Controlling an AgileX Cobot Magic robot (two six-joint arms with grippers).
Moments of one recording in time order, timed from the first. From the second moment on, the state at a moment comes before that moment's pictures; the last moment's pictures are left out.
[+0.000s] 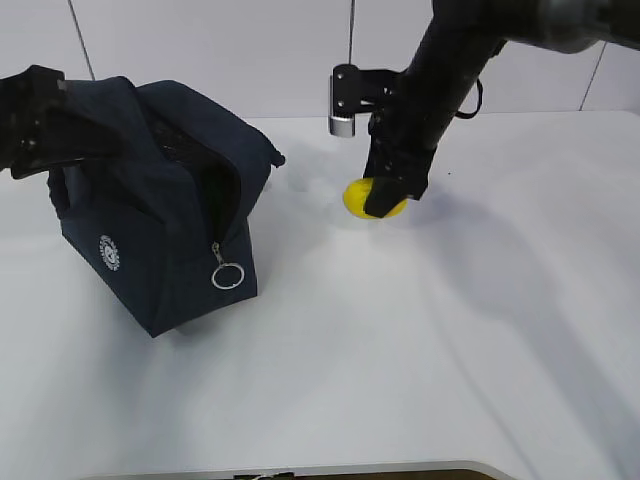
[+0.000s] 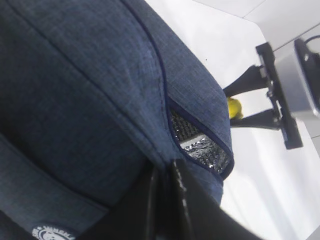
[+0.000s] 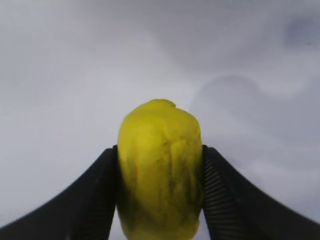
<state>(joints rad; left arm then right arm) -0.12 1.43 -0.88 -1.29 0.62 0.85 0.29 2.24 -2.02 0.26 1.22 -1.32</state>
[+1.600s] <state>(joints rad) -0.12 1.43 -0.88 -1.30 0.62 0.85 0.39 2.13 -2.08 1.02 1.09 -0.98</state>
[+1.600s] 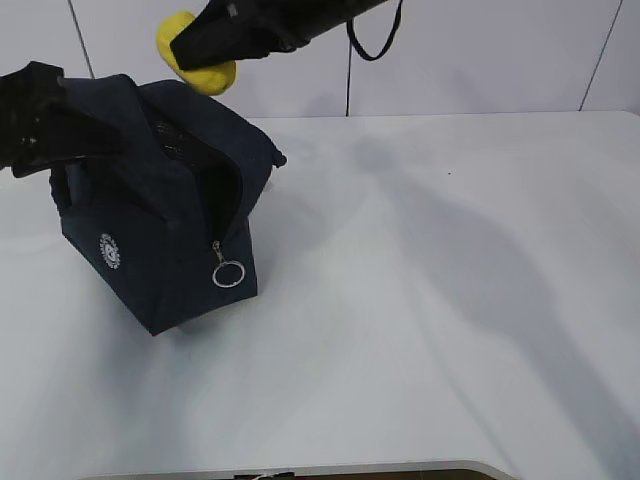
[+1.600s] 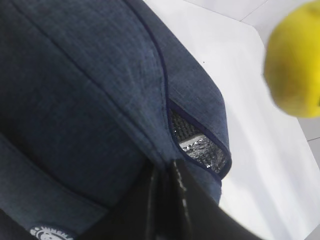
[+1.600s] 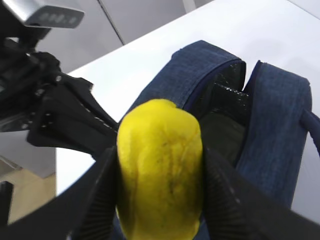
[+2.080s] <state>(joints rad) -0.12 1.43 -0.88 -1.30 0.63 0.85 0.45 2.24 -2.08 0.92 0.94 -0.98</state>
